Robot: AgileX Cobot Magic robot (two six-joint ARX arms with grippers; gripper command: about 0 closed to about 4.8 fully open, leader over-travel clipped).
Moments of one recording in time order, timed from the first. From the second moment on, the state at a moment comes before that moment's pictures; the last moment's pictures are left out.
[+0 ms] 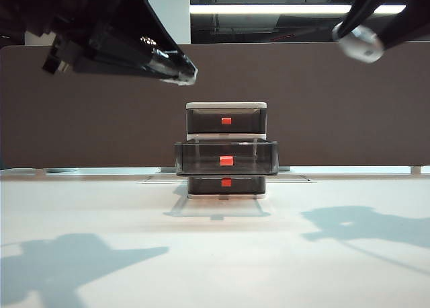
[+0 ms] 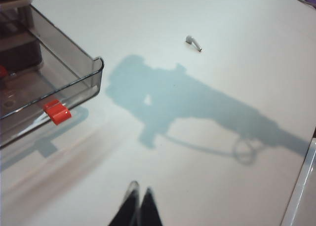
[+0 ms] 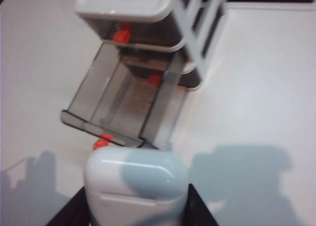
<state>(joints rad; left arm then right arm) -0.88 0.99 0.51 0.09 0.10 -0.20 0.28 1.03 0.91 -0.49 -0.31 0.19</state>
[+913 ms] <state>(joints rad) -0.89 1.16 0.51 0.22 0.09 -0.24 0.67 1.05 0.52 0.07 -0.16 0.46</state>
